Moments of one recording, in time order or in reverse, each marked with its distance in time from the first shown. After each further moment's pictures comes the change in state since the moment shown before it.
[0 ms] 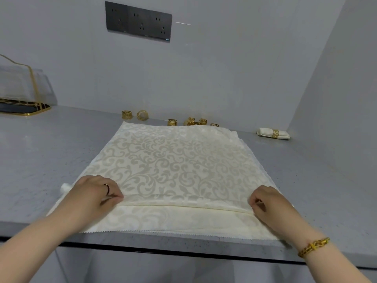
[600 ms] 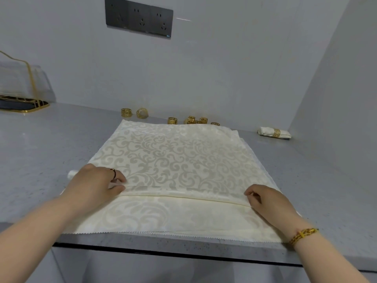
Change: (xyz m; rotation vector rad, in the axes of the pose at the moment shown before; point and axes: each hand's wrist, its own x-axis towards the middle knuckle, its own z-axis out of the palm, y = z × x) left_hand 0.033 -0.010 0.008 0.140 -0.003 -0.168; right_hand 0.022 0.005 0.007 -0.028 0.042 0.110
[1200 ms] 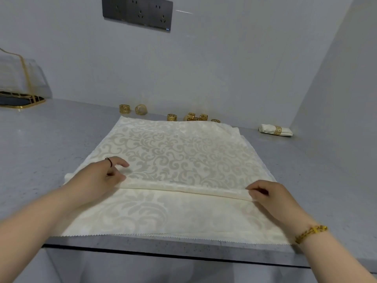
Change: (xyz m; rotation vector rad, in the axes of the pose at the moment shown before) left_hand 0.010 0.009 -0.002 -0.470 -0.105 -0.177; right_hand 0.007 0.006 -0.001 0.366 0.009 0.036
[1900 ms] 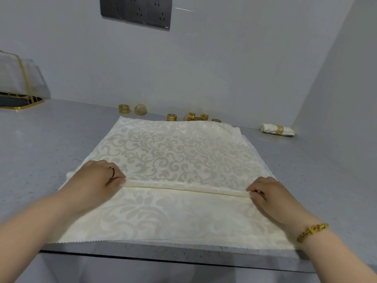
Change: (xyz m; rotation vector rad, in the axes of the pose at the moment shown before) left_hand 0.011 -0.011 0.001 0.394 0.061 0.323; right_hand 0.013 0.001 0.000 -0.356 0.001 -0.252
